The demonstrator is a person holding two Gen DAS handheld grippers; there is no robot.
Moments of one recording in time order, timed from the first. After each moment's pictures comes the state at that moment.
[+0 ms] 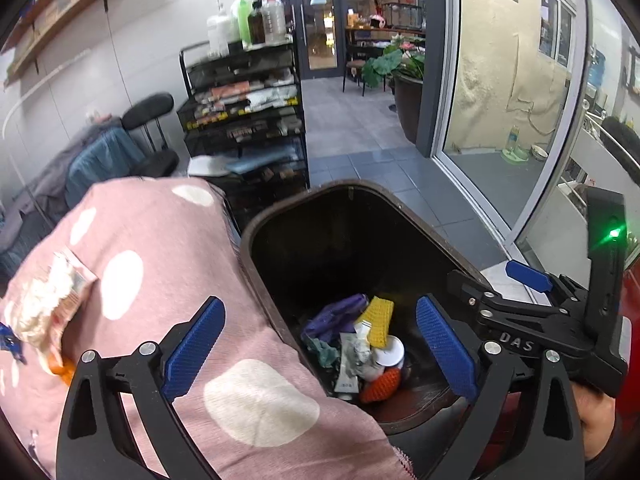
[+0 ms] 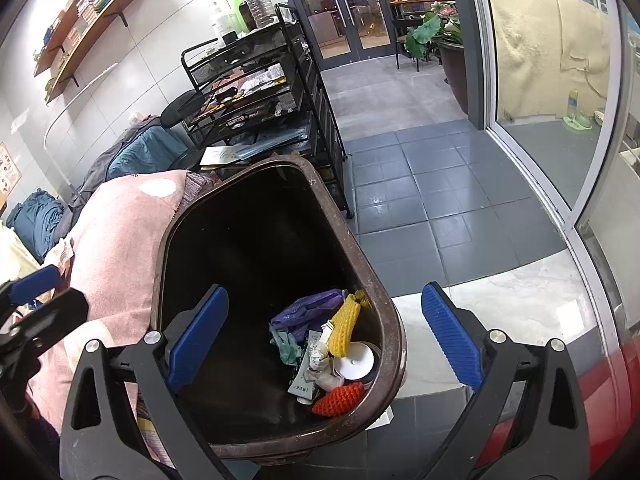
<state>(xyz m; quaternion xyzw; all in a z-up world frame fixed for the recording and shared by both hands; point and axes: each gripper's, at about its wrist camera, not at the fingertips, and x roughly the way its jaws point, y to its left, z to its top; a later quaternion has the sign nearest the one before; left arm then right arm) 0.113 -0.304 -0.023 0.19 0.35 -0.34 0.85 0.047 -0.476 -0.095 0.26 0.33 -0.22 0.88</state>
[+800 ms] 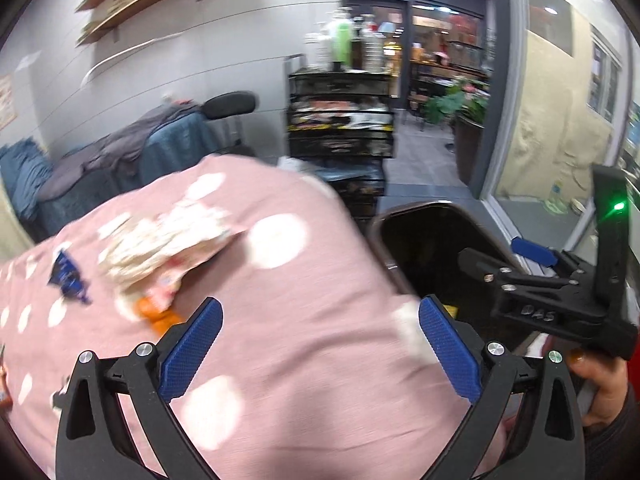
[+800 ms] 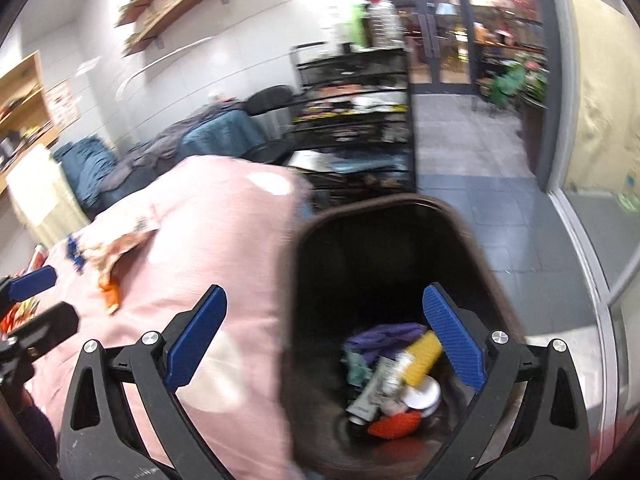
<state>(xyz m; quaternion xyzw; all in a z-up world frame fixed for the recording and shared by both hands) 0.131 -0.162 0.004 0.11 0.33 -0.25 0.90 0.107 -0.368 -0.041 0.16 0.31 -0.09 0.93</state>
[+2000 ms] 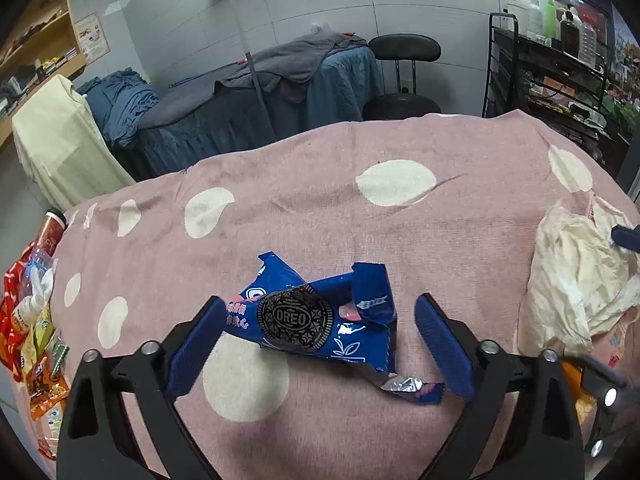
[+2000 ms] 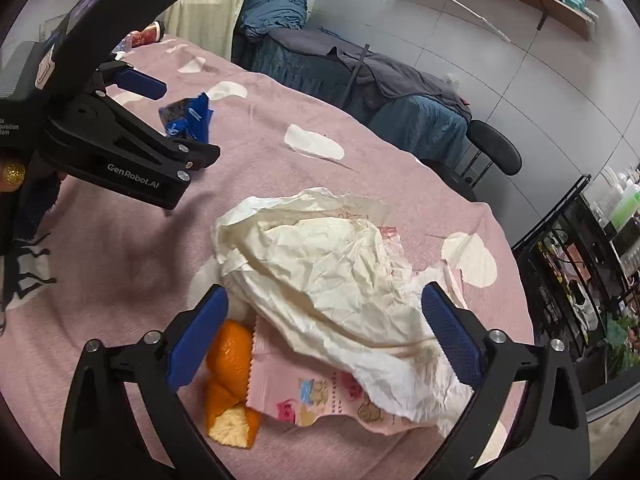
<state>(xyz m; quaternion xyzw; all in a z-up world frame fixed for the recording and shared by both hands) 0.367 0.064 -0.043 0.12 0.40 -0.03 0.91 0.337 -0.073 -0.045 -0.23 0.36 0.15 0.89</state>
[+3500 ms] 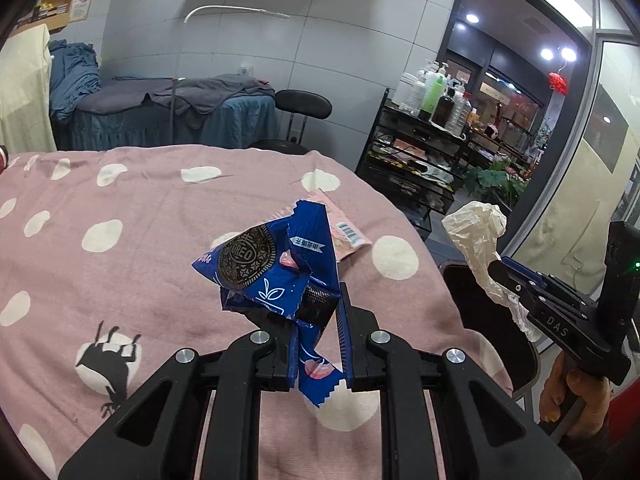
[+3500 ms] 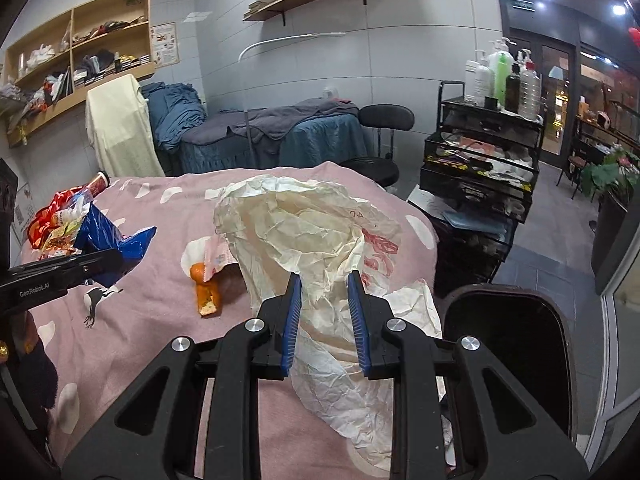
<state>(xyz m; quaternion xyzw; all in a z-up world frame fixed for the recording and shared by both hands) 0.170 -0.022 0.012 -0.05 0.34 -0.22 0.91 0.154 -0.257 0.013 0.04 0.29 0.04 0.96</state>
